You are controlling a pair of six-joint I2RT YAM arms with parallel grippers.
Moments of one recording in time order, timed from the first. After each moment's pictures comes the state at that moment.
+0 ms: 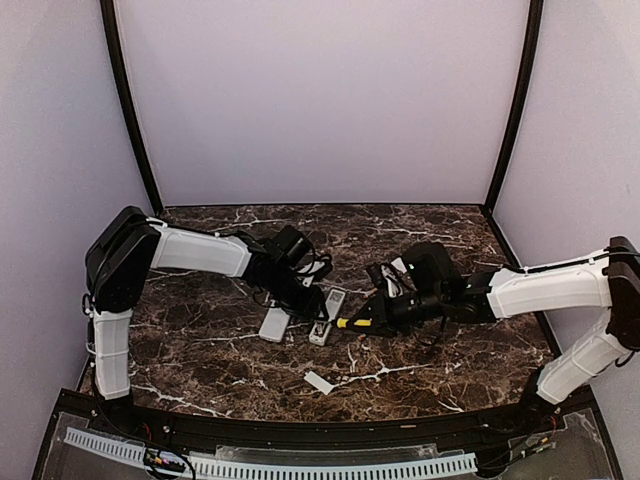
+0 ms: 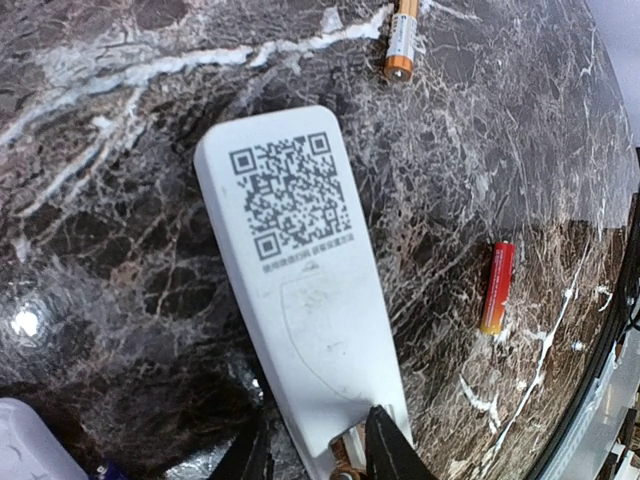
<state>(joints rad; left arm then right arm) -0.79 2.06 1.38 -0.42 0.38 -0.32 0.88 1.45 0.74 0.03 -0.46 0.90</state>
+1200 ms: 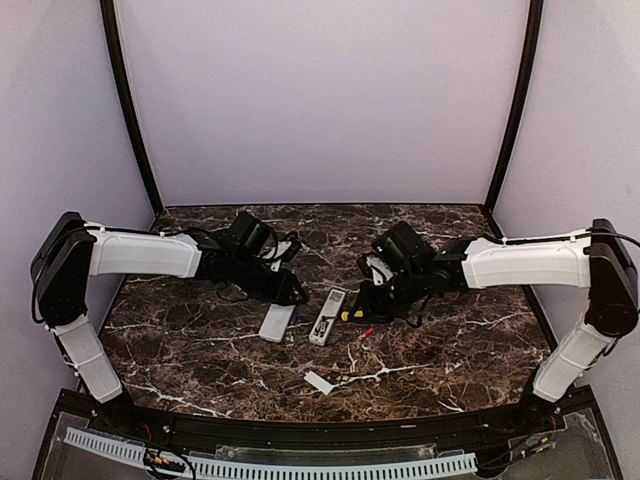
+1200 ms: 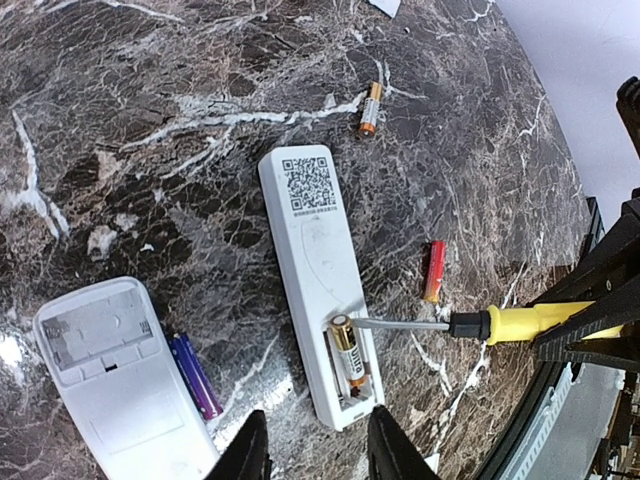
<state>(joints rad) -0.72 1.74 1.12 -0.28 0.37 -0.40 0.89 1.60 1.06 -0.41 -0.26 0.74</state>
